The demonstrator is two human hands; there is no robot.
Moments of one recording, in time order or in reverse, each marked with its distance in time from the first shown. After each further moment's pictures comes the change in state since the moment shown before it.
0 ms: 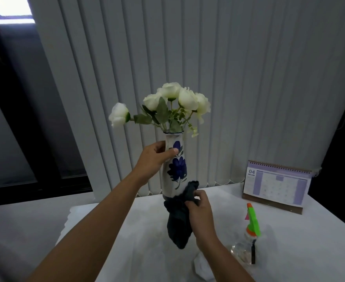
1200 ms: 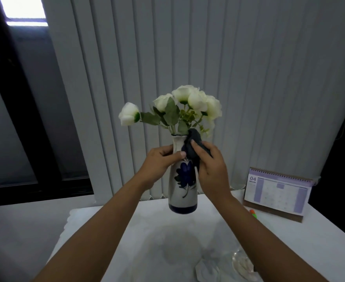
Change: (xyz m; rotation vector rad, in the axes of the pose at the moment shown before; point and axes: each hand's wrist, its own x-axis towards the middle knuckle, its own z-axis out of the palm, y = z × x) left_hand -0.015 0.020 -0.004 -0.140 -0.116 0.071; right_hand 0.046 -0.098 -0.008 -0.593 0.127 -1.094
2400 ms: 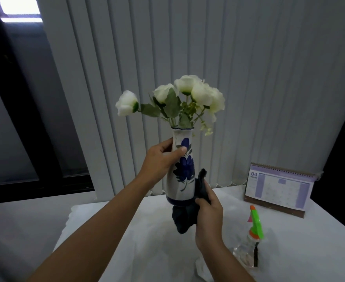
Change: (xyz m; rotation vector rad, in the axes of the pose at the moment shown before) left_hand -0.005 0.000 0.014 0.096 0.137 0.038; right_hand -0.087 -0.036 0.018 0.811 0.202 1.164
